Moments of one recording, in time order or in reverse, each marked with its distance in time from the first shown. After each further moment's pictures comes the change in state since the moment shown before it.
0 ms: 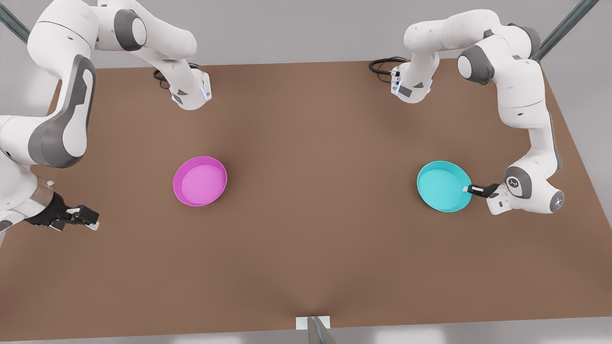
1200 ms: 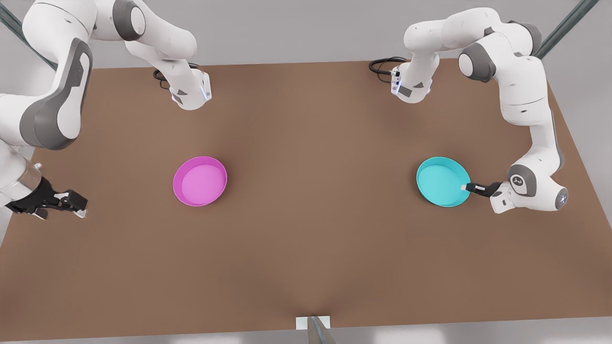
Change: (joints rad) left arm 0.000 -0.018 0.012 -0.011 -0.046 -0.020 0.012; right arm -0.015 -0.082 -0.003 -0.027 -0.072 -0.028 -0.044
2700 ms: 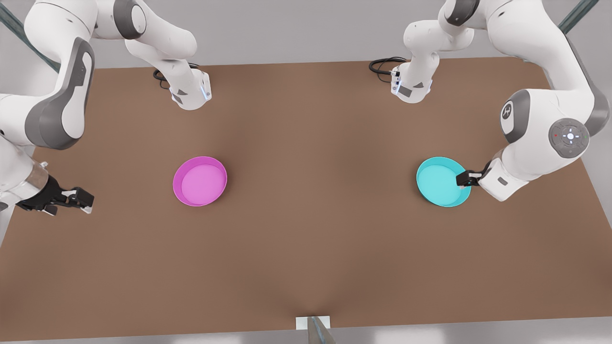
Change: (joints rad) left arm -0.107 -0.370 -0.384 0.402 0.450 -0.265 -0.856; right arm 0.021 -0.003 0.009 -0.023 0.005 -0.040 -0.006
